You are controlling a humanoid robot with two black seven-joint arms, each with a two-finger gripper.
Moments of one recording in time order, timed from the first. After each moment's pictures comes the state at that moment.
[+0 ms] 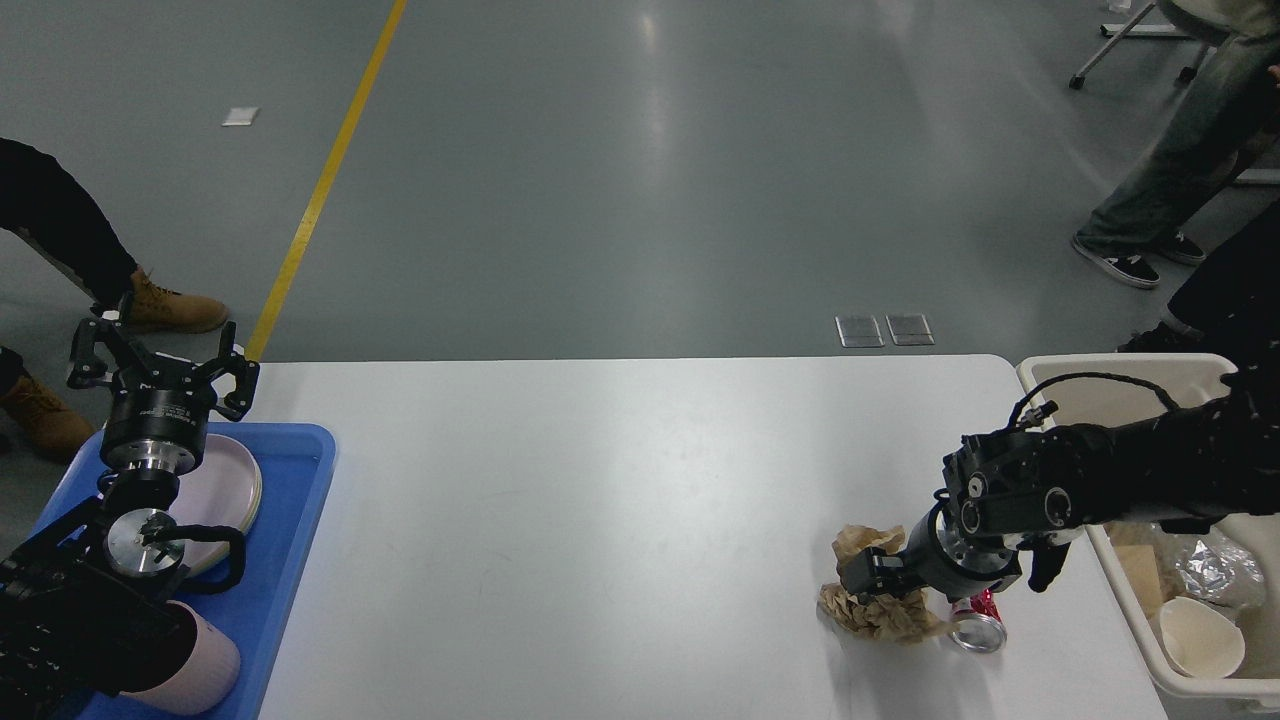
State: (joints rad) left arm -0.63 0.29 -0.84 -0.28 -0.28 -0.60 -0.48; right arm 1.33 -0.23 -1.02 1.11 -0.36 0.28 -0.12
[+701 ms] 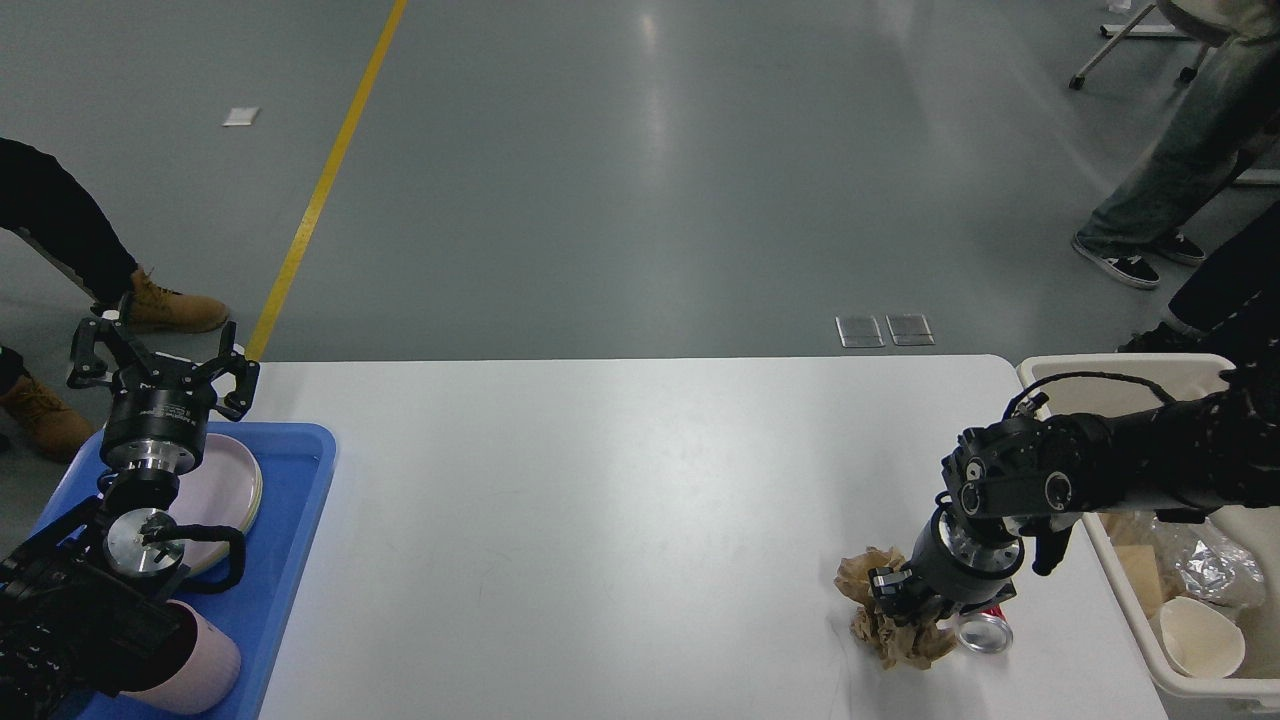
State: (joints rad) left arm -0.63 0.29 -0.84 -0.28 -0.28 -0.60 -0.48; right arm 1.37 -0.24 -1.01 1.11 -0.35 0.47 -0.13
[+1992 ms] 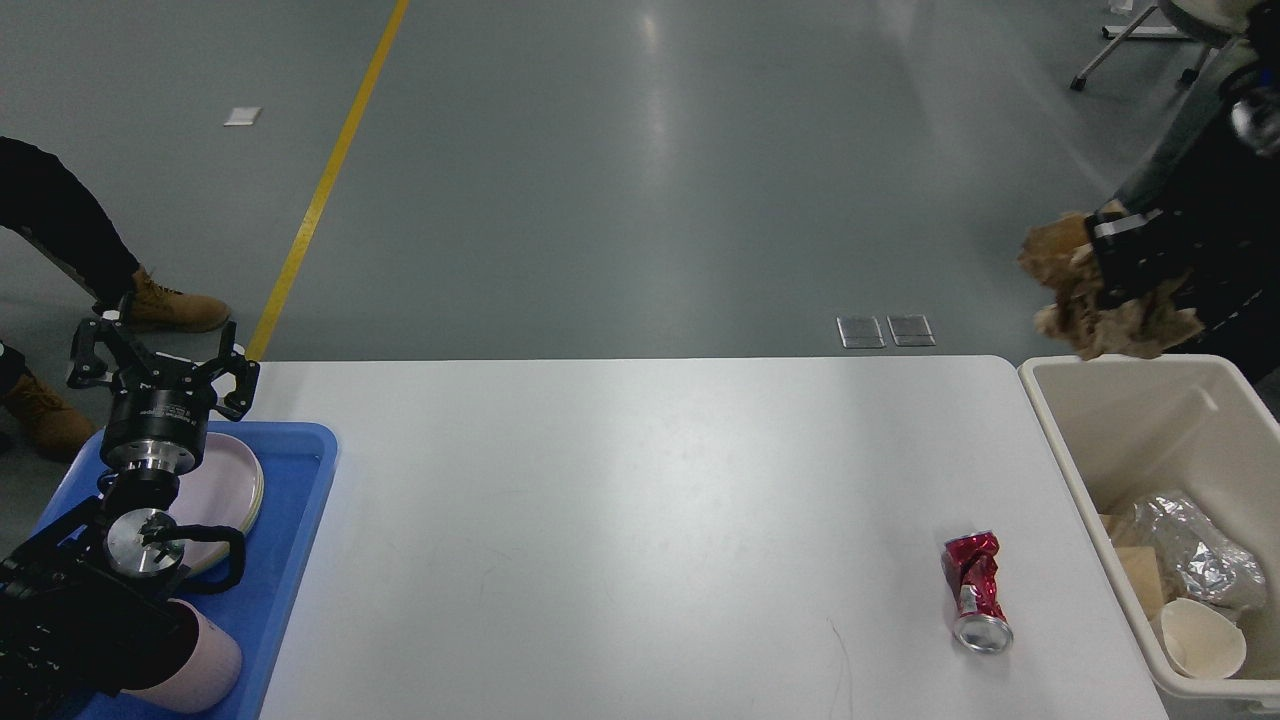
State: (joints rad) left arm -0.63 0.29 -0.84 -0.28 -0.28 -0.60 -0.48; right arm 2.27 -0.53 -1.29 1.14 -0.36 0.96 -0.14
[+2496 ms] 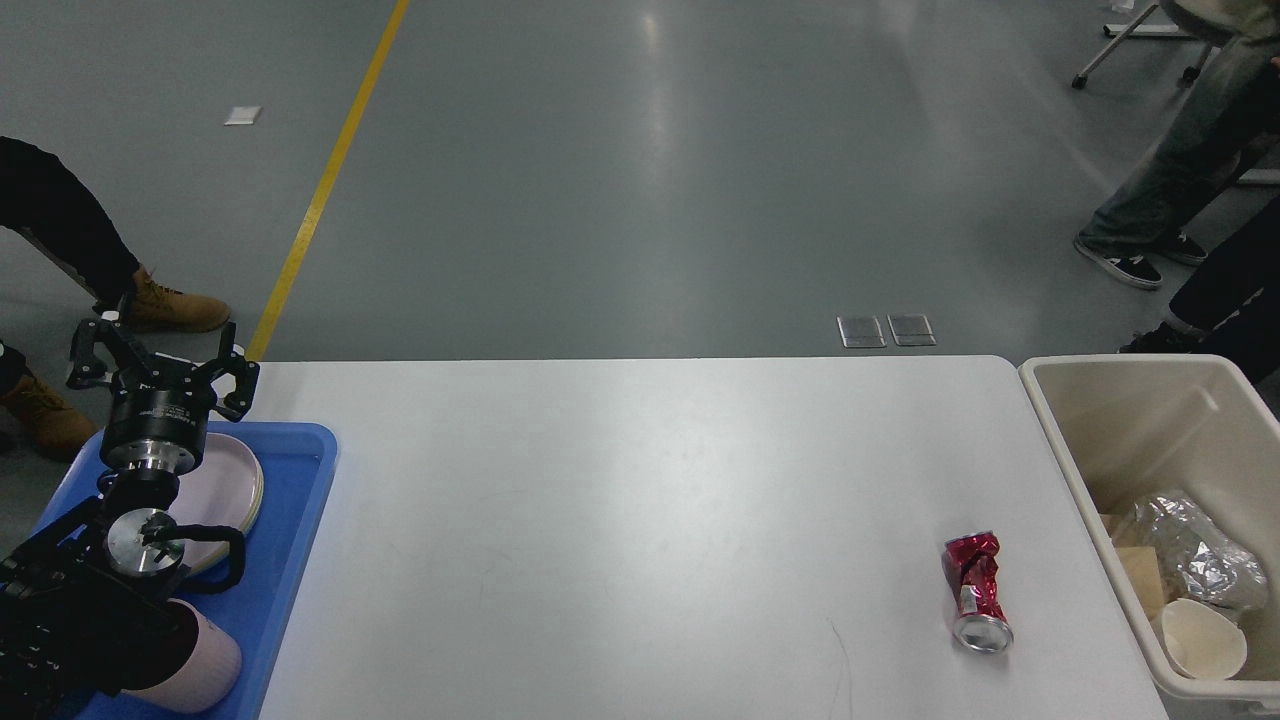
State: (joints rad) left arm -0.63 0.29 -0.84 -0.28 -0.28 -0.60 -0.48; right arm 1.32 -0.58 -1.39 0.58 -0.41 0.59 -0.14
